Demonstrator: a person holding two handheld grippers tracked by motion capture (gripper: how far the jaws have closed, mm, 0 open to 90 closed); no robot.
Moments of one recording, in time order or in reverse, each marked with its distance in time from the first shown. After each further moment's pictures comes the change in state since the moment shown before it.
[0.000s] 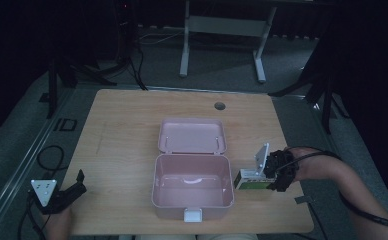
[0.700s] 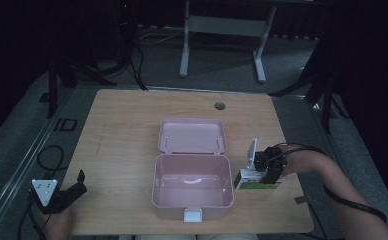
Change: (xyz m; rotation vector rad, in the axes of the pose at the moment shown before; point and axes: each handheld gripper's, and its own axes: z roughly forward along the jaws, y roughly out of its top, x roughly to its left) left arm -0.001 0.000 0.000 0.001 -0.006 0.005; right arm -0.031 0.007 0.041 0.048 0.059 0.045
